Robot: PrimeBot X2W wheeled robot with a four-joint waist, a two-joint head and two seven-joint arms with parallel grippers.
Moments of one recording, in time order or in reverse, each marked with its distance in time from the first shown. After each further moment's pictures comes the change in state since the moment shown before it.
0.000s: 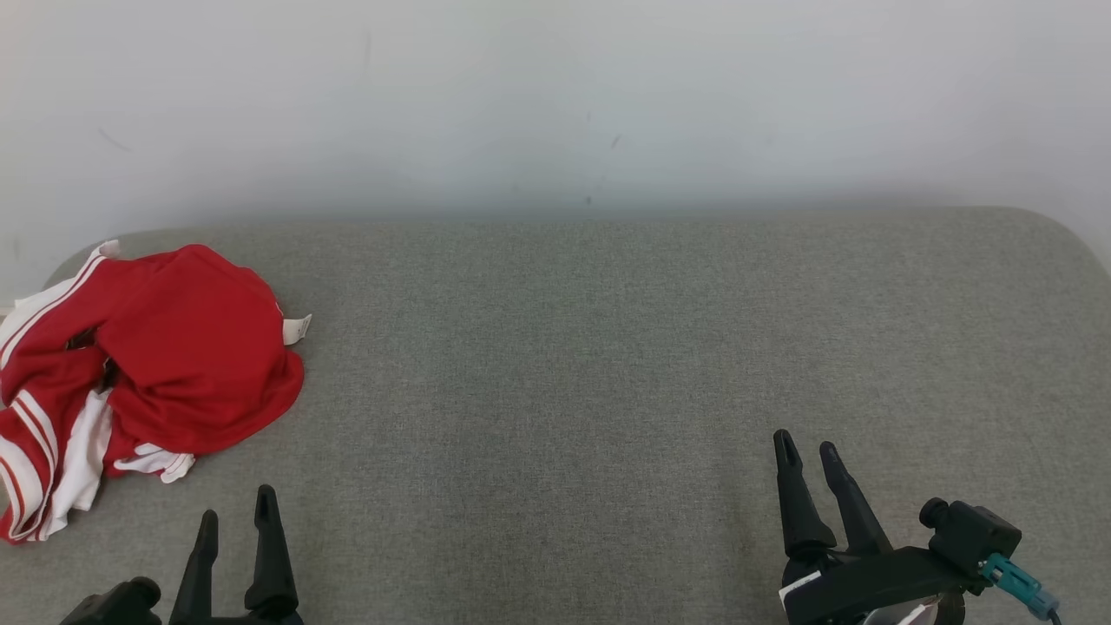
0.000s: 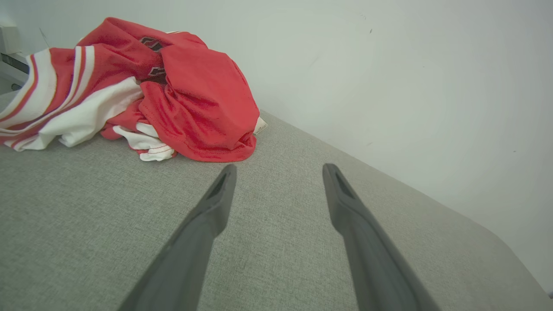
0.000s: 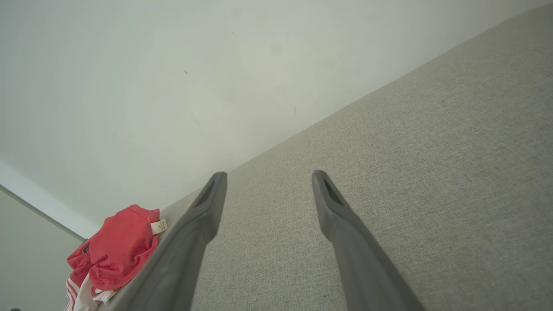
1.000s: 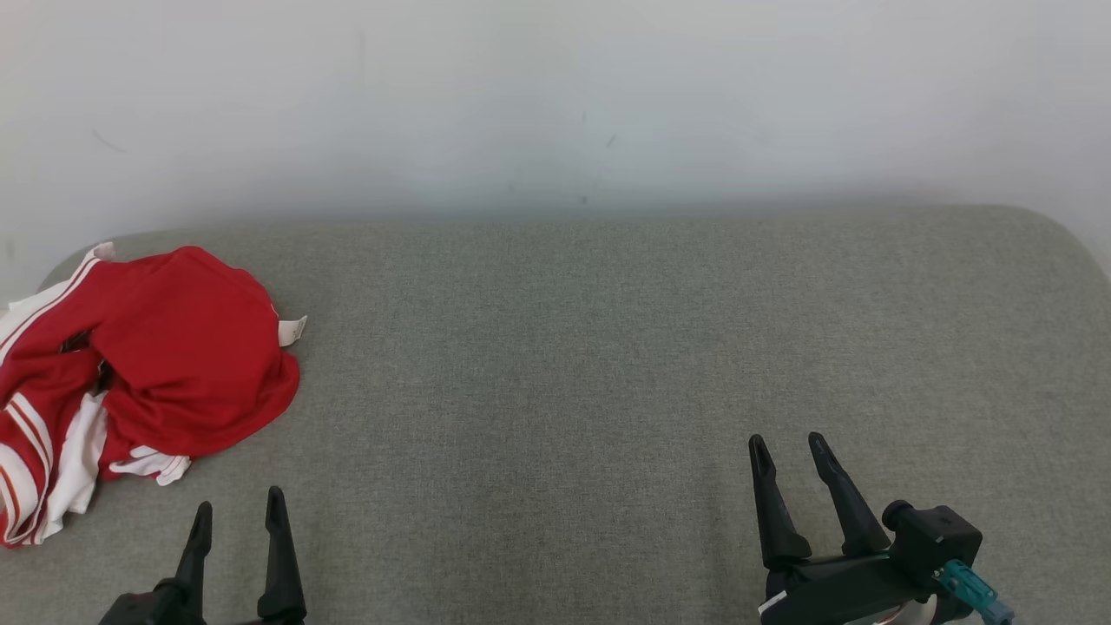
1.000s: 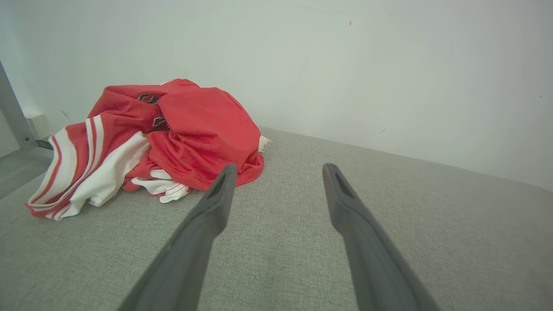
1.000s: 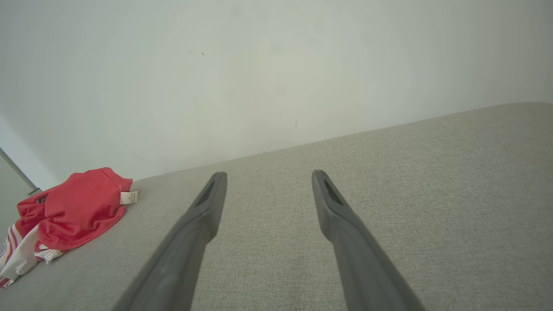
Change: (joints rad) left arm 0.015 0.008 -0.010 -0.010 0.258 0.015 -0.067; right arm 0.000 0.000 0.024 0.007 -0.299 0.000 -0.067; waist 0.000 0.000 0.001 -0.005
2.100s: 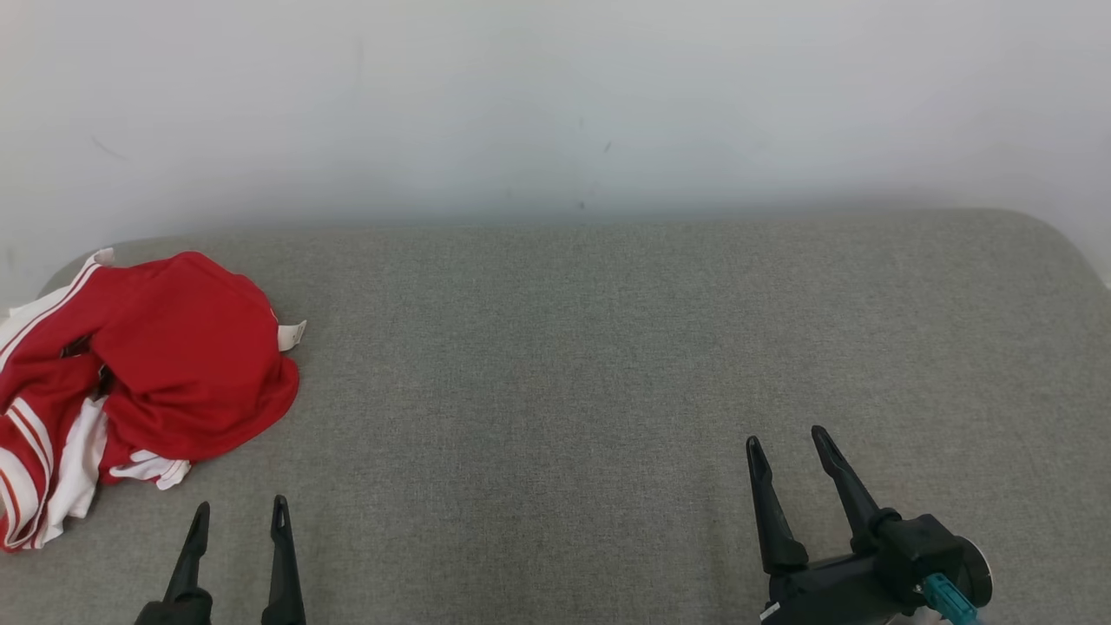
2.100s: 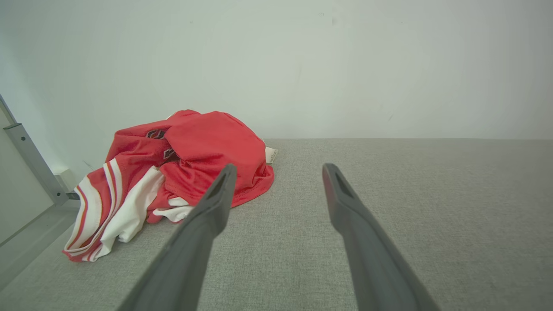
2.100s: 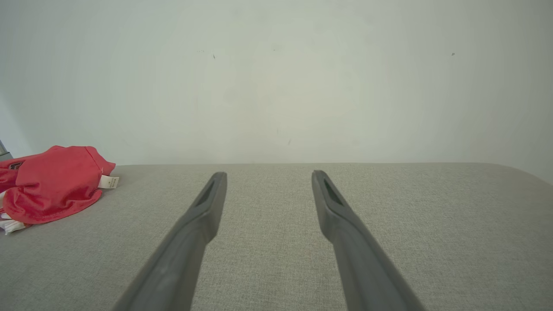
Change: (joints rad) left arm 0.008 -0.006 0.031 0.021 0.232 -0.018 -0.065; right arm 0.006 0.000 -0.018 -0.007 -0.220 0.000 -0.063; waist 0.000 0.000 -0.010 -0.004
